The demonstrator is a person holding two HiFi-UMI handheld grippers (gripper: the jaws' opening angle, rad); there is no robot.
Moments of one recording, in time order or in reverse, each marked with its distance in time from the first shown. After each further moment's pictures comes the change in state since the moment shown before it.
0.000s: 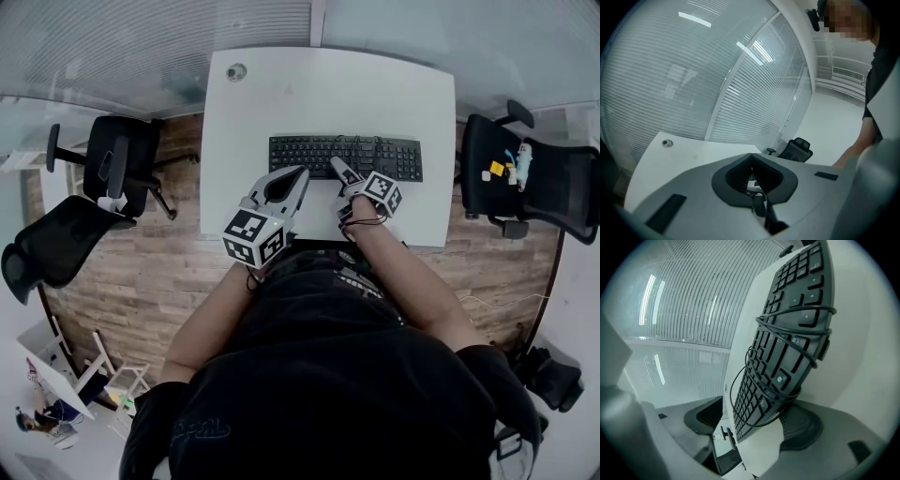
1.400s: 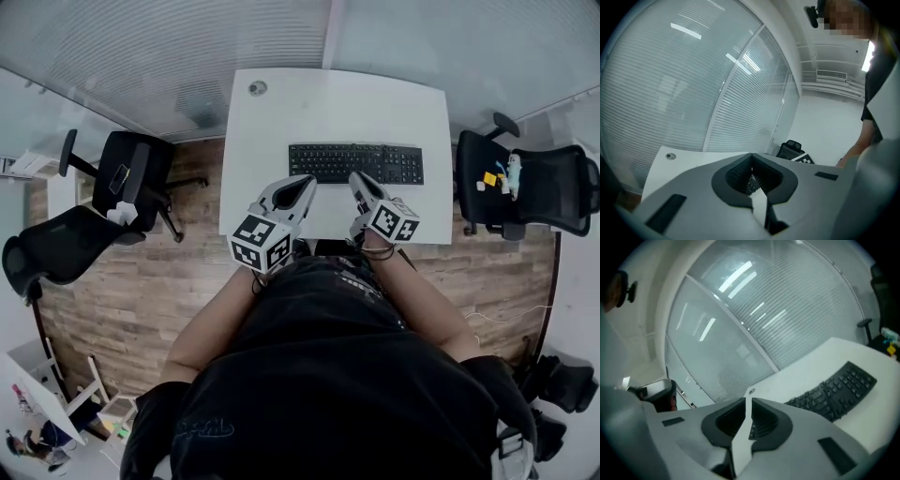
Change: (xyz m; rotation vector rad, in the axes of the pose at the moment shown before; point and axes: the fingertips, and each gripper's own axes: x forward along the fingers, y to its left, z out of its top) left arm -0.078 -0.026 0.009 0.112 -0.101 -0.073; right arm -0.092 0.121 -0.043 -0.813 -0.188 0.151
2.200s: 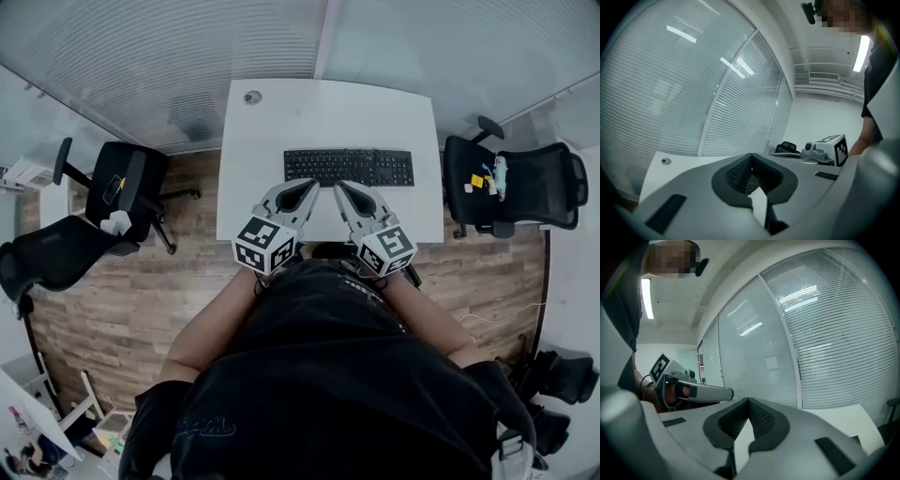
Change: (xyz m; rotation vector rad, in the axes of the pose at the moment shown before) left arm -0.008 -0.018 0.009 0.046 -0.037 -0.054; right arm -0.049 0.142 0.034 -0.604 -0.107 0.170
